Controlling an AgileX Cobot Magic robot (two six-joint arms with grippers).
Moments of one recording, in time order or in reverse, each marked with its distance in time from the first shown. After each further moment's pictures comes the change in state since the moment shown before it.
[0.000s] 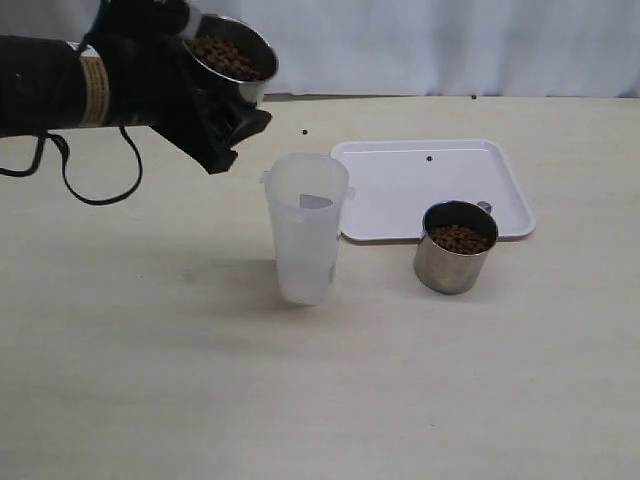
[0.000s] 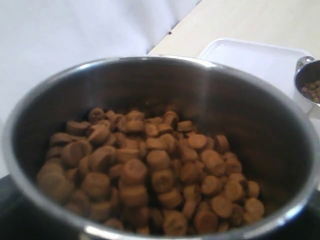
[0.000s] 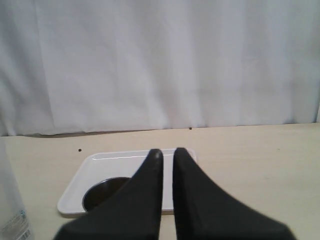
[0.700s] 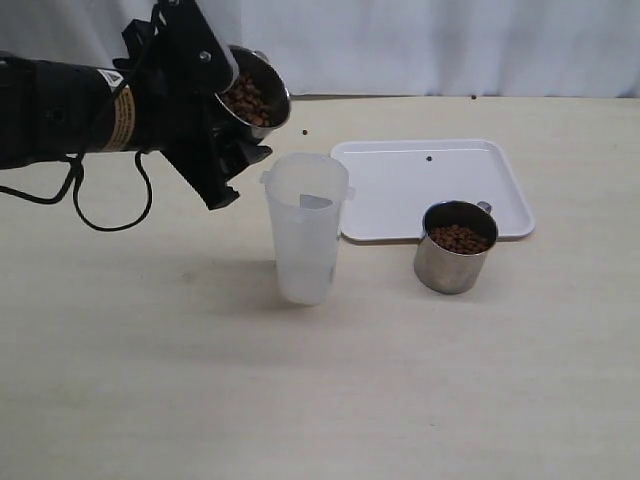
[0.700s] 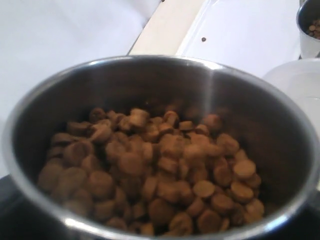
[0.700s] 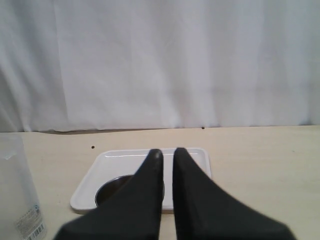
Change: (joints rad) left arm -0.076 -0.001 0.025 0.065 0.143 0.123; right arm 0.043 0.000 0.000 0.000 0.000 0.000
